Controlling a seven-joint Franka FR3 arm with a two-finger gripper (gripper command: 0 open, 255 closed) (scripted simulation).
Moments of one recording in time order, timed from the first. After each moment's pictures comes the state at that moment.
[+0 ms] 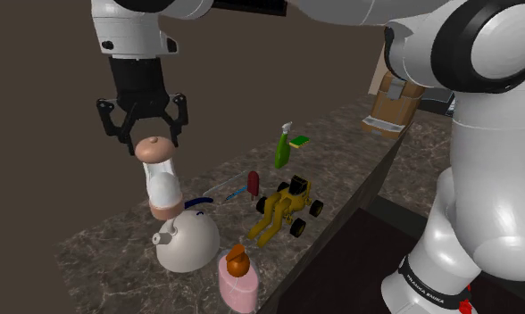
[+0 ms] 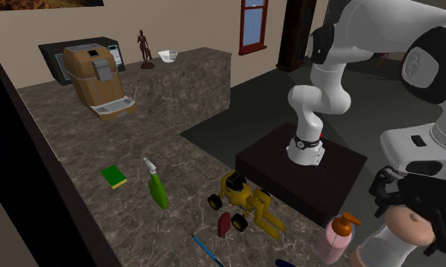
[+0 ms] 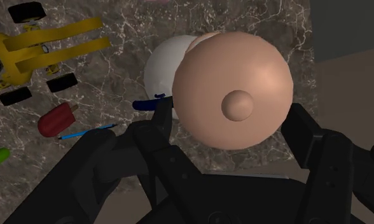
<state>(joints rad) 0.40 0.36 0.29 -1.29 -0.03 1.59 0.92</state>
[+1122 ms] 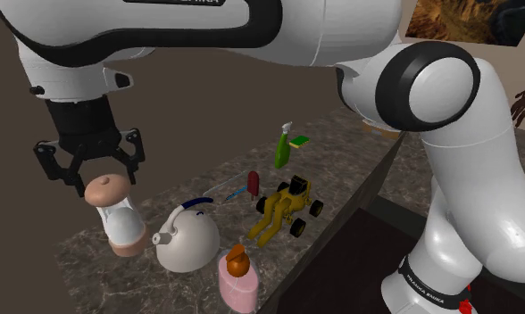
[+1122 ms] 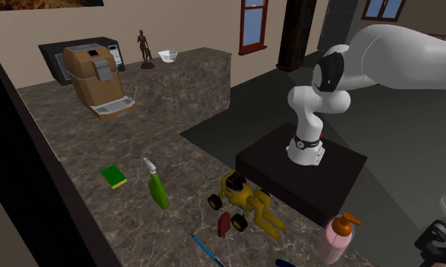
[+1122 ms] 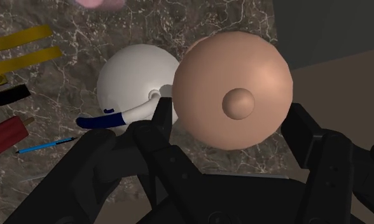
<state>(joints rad) 0.54 0.62 0.30 -1.03 -0.10 1.59 1.04</state>
